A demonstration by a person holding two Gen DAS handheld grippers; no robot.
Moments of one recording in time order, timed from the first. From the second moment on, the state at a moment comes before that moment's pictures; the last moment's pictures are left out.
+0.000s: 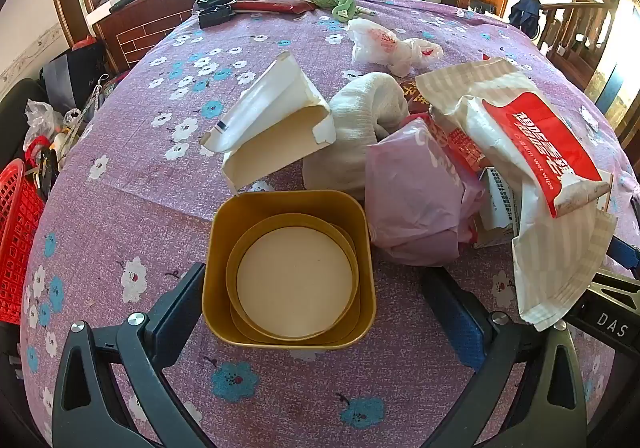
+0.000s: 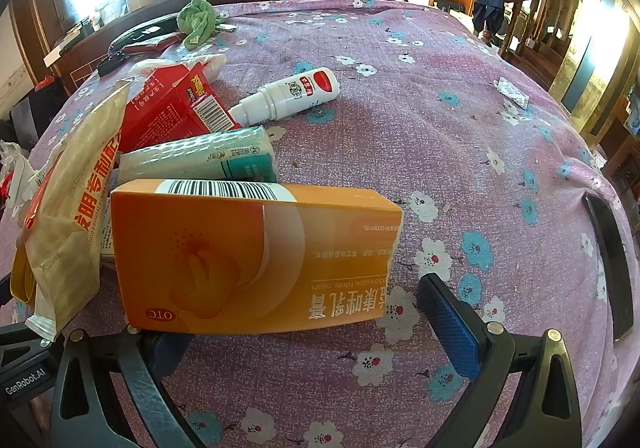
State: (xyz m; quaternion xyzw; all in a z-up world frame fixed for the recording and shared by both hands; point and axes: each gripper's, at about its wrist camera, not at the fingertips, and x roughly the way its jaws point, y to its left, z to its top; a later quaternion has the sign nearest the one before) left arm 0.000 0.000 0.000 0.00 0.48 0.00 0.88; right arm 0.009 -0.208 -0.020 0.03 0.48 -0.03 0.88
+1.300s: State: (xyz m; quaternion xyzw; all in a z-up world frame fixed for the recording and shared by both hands) left arm -0.151 0.036 0.048 0.00 0.27 0.01 0.96; right arm -0.146 -0.187 0.035 -0.03 0.32 -0.01 0.95
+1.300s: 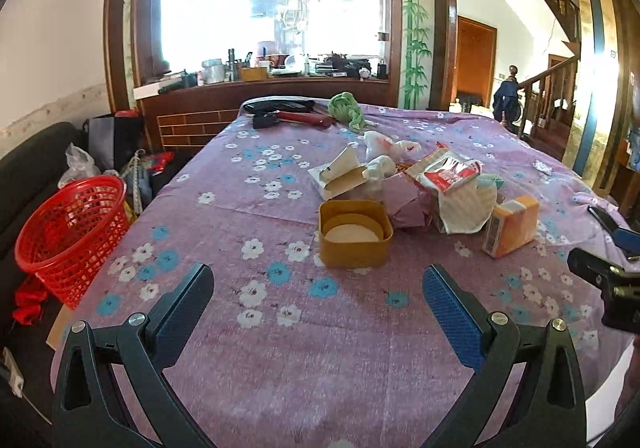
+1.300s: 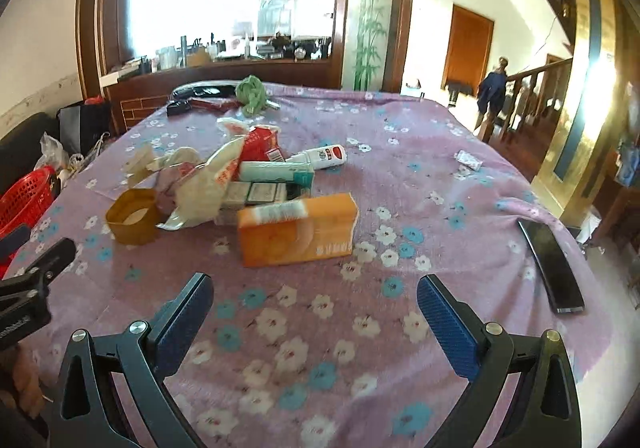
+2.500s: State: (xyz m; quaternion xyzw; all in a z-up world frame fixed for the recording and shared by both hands) left arm -0.156 0.038 0.043 0.02 0.26 0.03 0.96; right arm -0.167 -0.176 0.042 -0.02 0.24 0.00 0.97
